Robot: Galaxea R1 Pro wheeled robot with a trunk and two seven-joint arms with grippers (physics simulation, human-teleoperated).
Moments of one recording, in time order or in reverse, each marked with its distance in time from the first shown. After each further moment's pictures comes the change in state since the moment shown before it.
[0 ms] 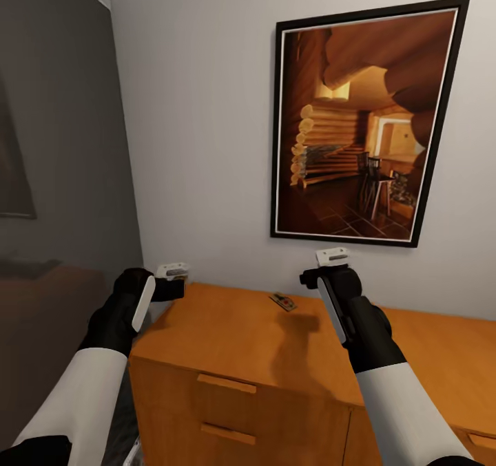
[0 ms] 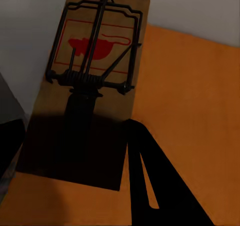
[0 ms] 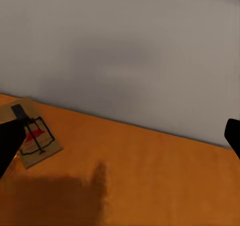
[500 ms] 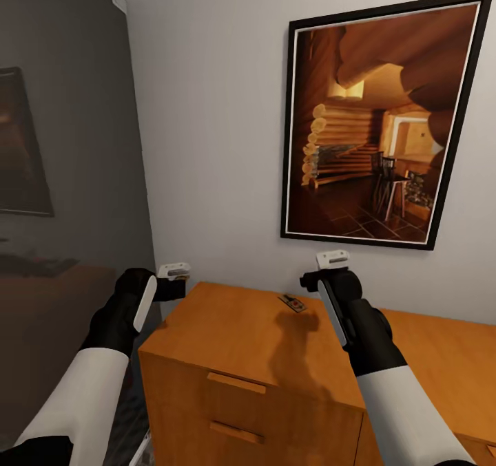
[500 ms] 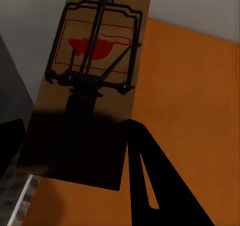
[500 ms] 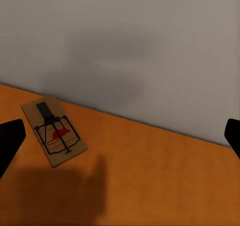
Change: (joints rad) left arm 0.000 -0.007 -0.003 0.000 0.001 0.000 0.000; right arm 0.013 -0.003 0.000 0.000 -0.003 0.000 0.001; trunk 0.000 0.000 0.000
